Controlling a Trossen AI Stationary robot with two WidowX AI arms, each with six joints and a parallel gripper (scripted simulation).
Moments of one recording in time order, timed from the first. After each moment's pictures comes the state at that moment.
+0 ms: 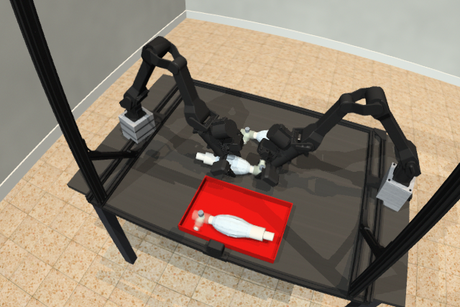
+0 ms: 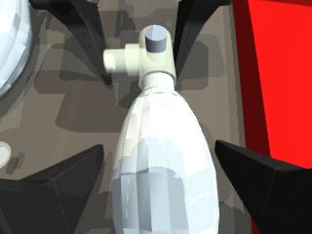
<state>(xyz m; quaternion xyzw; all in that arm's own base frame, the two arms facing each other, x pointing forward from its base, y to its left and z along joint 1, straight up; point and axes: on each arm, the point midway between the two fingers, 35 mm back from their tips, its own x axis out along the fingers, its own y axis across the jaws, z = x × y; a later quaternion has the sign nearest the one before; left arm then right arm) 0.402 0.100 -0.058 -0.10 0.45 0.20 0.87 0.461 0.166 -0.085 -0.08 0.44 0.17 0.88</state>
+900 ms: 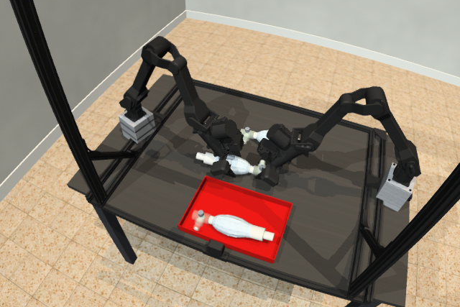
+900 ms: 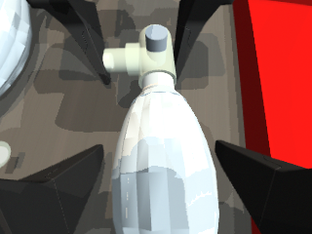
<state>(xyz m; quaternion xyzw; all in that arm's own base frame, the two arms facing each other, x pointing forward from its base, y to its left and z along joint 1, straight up) 0.402 0.099 -0.059 -0.10 0.45 0.20 0.87 0.461 0.166 -0.085 -0.08 0.44 0.17 0.88</state>
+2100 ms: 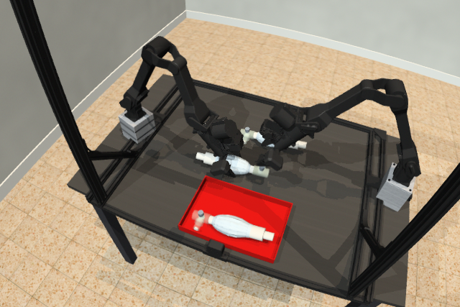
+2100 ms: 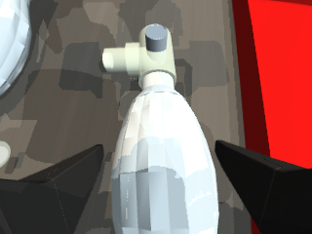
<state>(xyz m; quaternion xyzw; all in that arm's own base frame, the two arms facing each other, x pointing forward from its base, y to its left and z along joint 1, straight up) 0.402 0.099 -0.059 -0.10 0.45 0.20 0.87 0.461 0.165 0.001 -0.08 0.44 0.17 0.88</state>
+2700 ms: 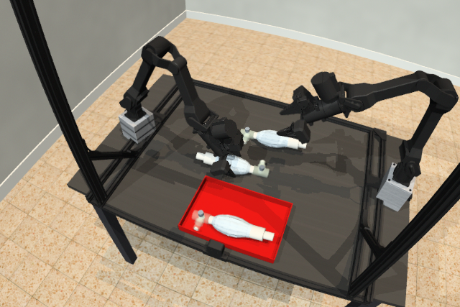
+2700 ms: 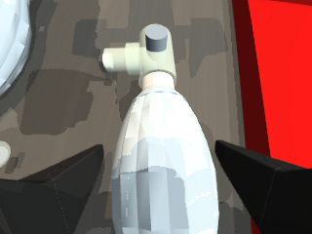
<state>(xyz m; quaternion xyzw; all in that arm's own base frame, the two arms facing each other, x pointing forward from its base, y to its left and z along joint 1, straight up) 0.402 0.099 -0.059 -0.10 0.45 0.20 0.87 0.413 0.149 0.155 -0.06 0.30 0.17 0.93</state>
